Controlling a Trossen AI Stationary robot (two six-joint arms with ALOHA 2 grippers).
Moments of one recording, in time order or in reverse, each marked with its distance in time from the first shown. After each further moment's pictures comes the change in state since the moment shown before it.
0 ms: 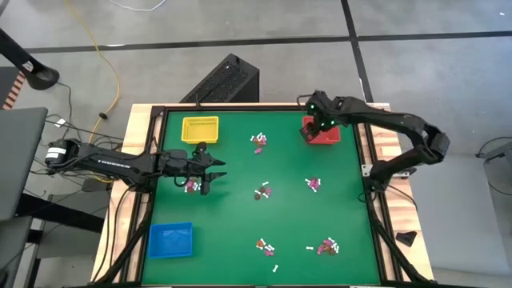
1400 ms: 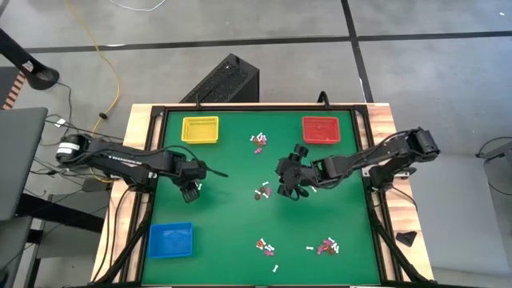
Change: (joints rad) left arm -0.034 0.206 0.269 -1.128 0.095 -0.460; right arm 0.736 0.095 -0.084 0.451 0.476 -0.067
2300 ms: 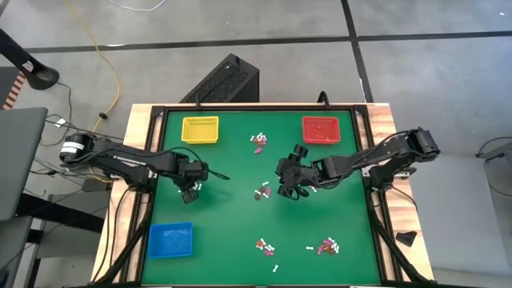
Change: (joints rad) left arm 0.001 0.050 0.002 -0.003 -0.020 0.083; right arm 0.000 0.000 -0.001 -0.002 -0.015 0.000
